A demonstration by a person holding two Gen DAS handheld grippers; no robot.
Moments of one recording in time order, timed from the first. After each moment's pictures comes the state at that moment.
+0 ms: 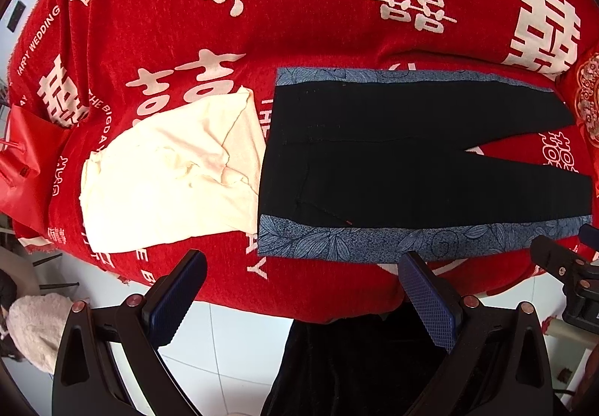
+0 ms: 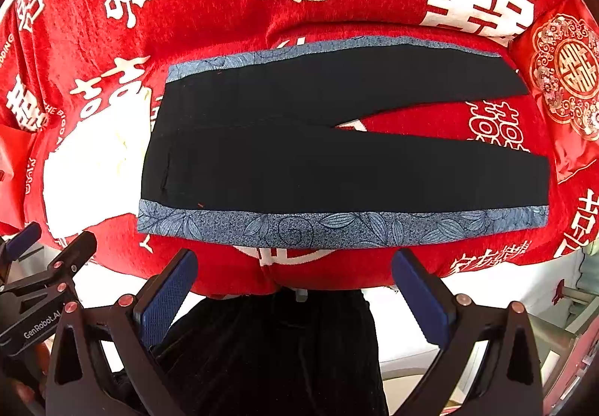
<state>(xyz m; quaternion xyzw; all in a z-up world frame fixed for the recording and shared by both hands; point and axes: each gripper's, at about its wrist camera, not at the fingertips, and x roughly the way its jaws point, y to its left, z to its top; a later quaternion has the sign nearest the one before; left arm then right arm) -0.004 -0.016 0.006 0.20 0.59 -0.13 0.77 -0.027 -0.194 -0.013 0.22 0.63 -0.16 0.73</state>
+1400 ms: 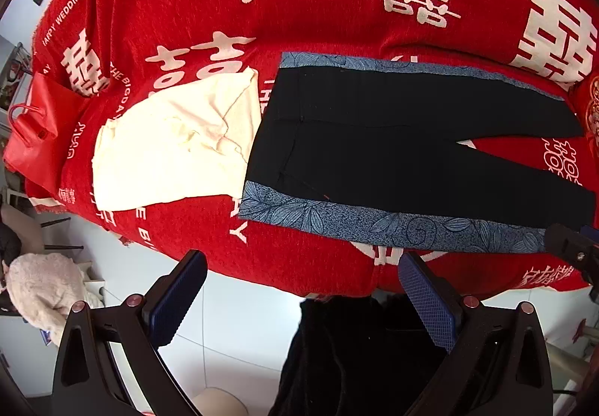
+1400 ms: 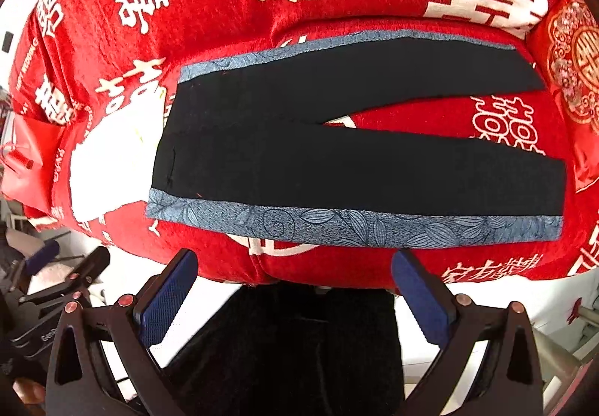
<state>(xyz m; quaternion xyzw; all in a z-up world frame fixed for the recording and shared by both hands) -0.052 -0.048 0.008 0.18 0.61 -0.07 0.77 -0.062 -0.253 -0.020 0.26 0.61 -0.08 0.74</state>
